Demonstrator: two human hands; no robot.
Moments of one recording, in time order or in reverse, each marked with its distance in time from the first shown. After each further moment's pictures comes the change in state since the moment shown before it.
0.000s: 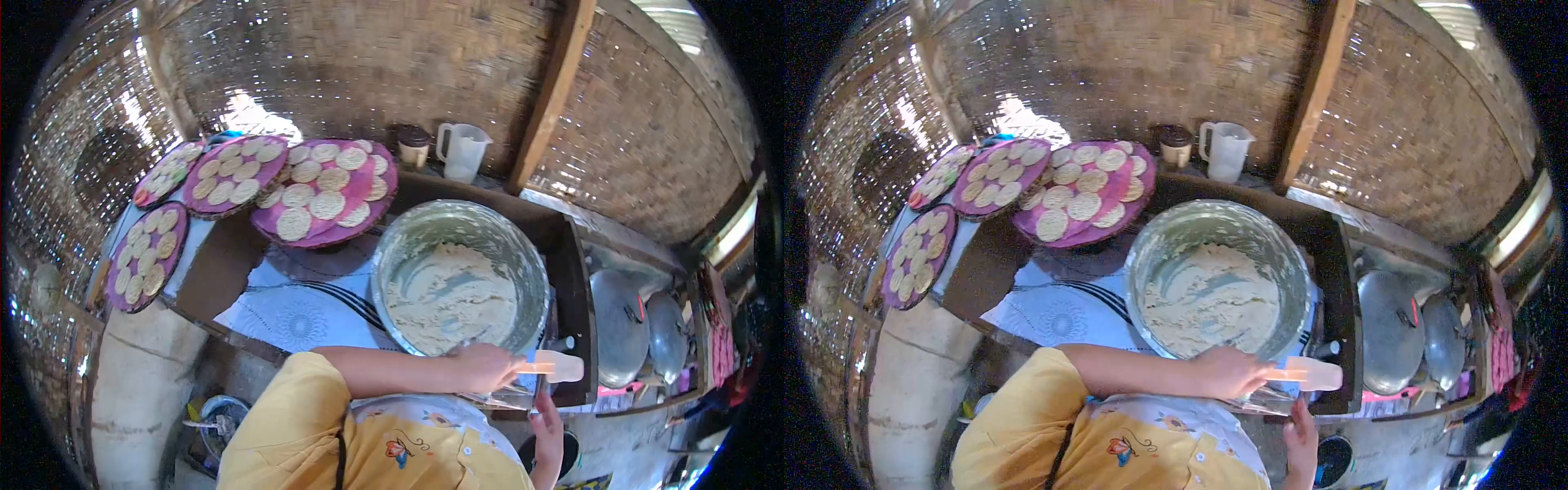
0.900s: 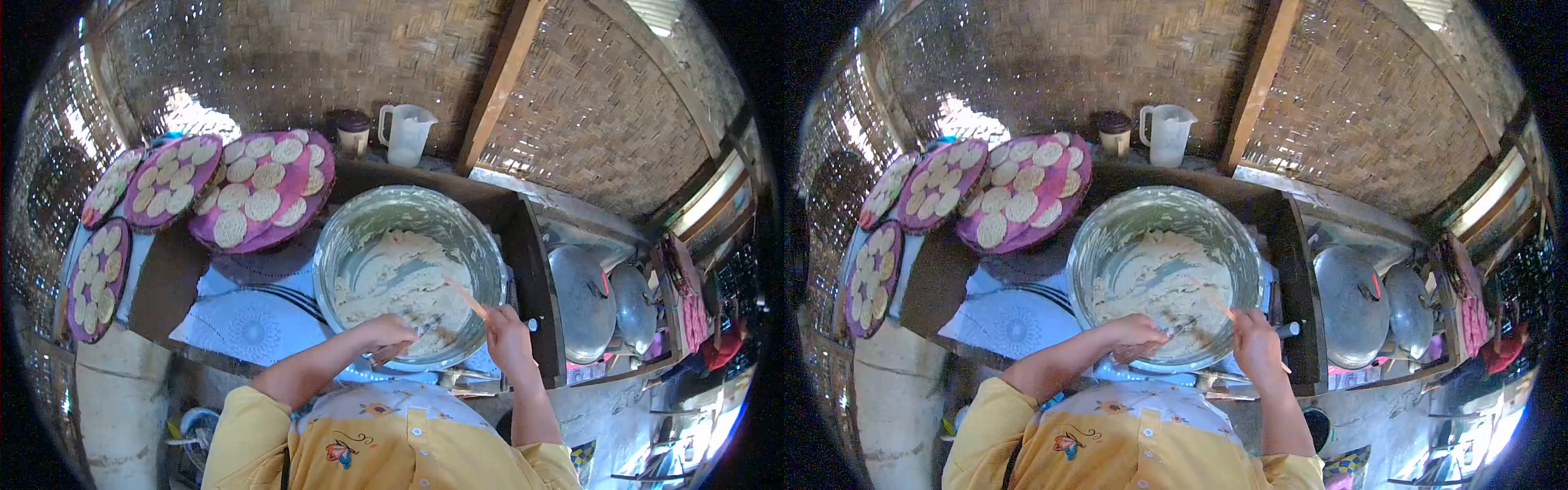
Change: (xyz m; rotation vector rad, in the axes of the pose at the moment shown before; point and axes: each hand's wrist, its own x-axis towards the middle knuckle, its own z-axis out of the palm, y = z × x) left_hand -0.017 -0.138 0.037 -0.916 -0.181 -0.610; right_hand 0.131 -0.105 0.071 -1.030 -0.025 -0.530
